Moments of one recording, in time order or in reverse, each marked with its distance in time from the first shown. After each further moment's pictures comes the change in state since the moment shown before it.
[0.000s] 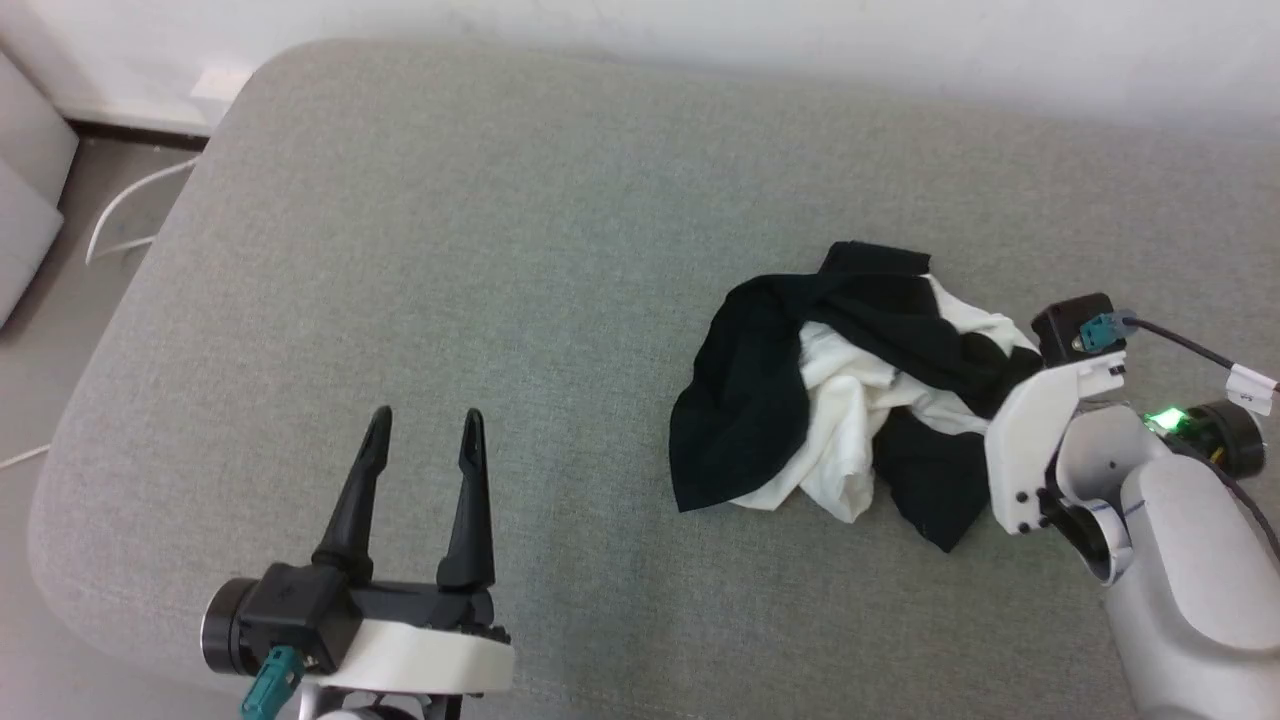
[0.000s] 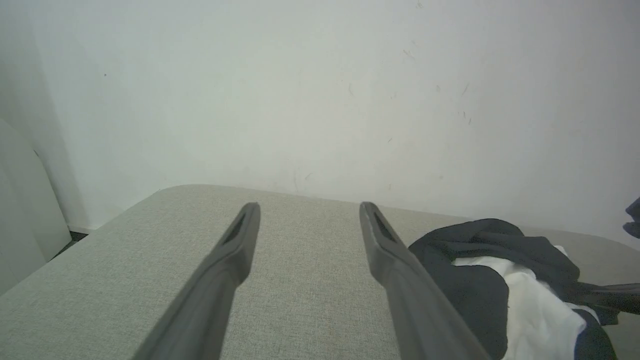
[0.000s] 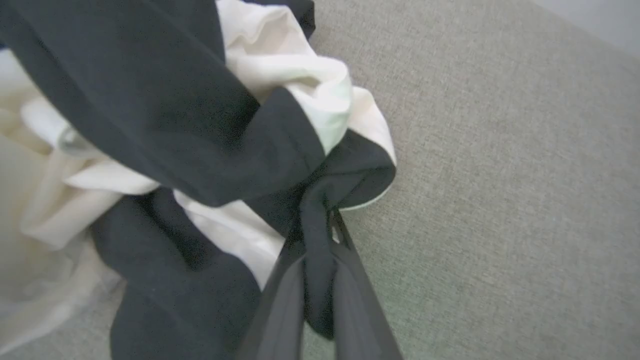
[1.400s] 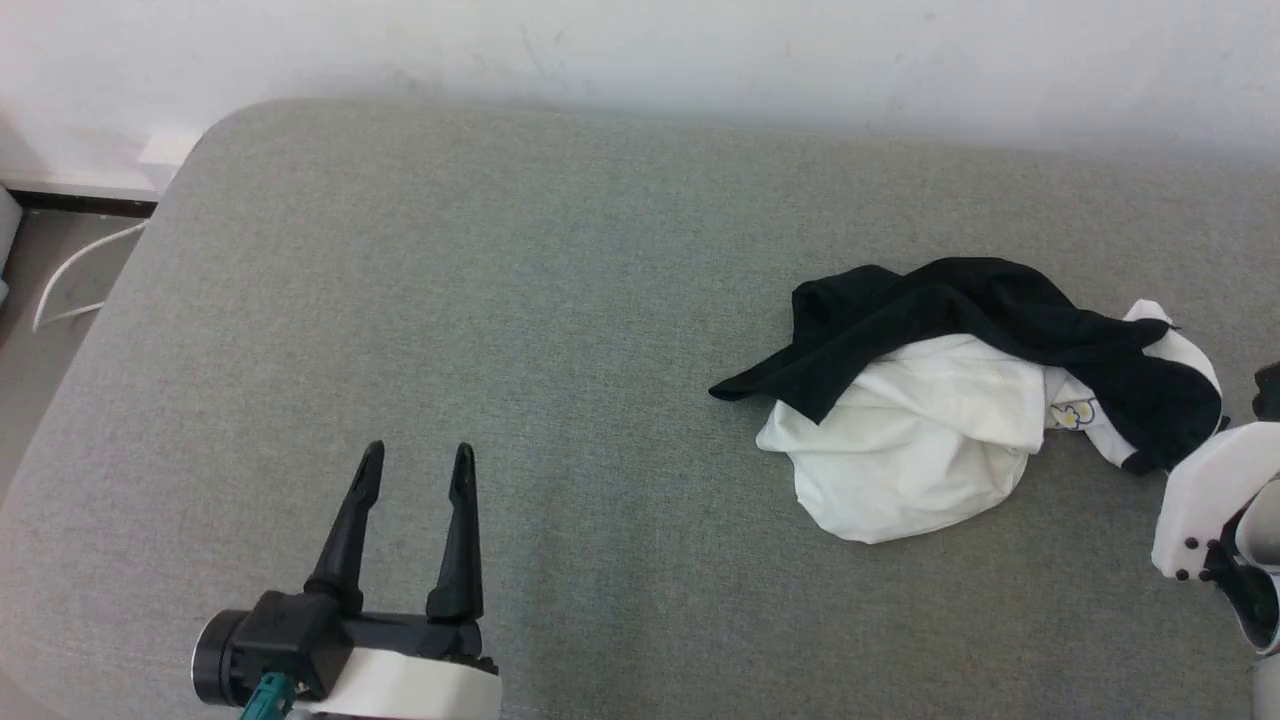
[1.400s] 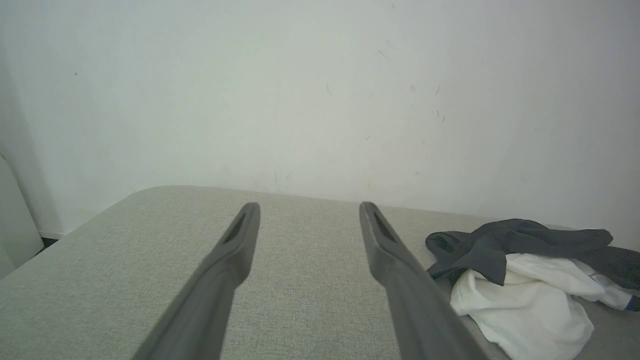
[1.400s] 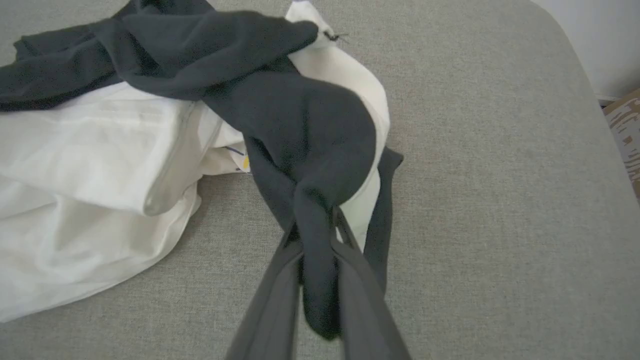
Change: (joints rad) left arm 0.056 -0.001 0.025 0.004 0.010 -0.028 0.000; right arm 0.199 -0.020 -0.334 -0.219 0.008 0.000 0.061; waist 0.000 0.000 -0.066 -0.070
